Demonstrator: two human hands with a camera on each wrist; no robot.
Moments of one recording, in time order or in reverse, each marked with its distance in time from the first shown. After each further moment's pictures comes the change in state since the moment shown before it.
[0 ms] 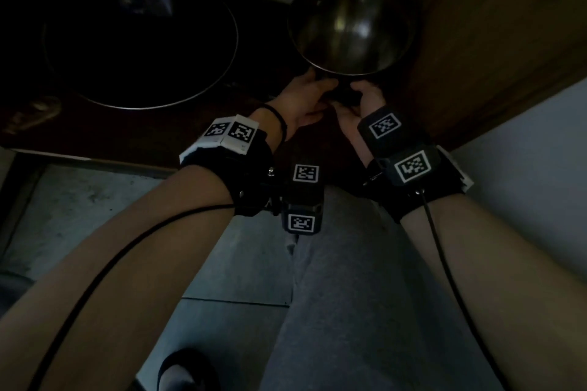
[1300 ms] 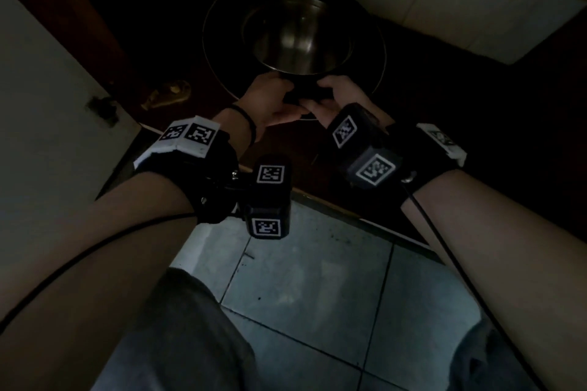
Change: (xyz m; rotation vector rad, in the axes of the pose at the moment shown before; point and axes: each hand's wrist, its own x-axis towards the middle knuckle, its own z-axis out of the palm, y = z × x) left_hand -0.036 -0.009 -0.260 -0.089 0.471 0.044; right_hand -0.003 0.192 0.171 -0.649 -0.391 0.317
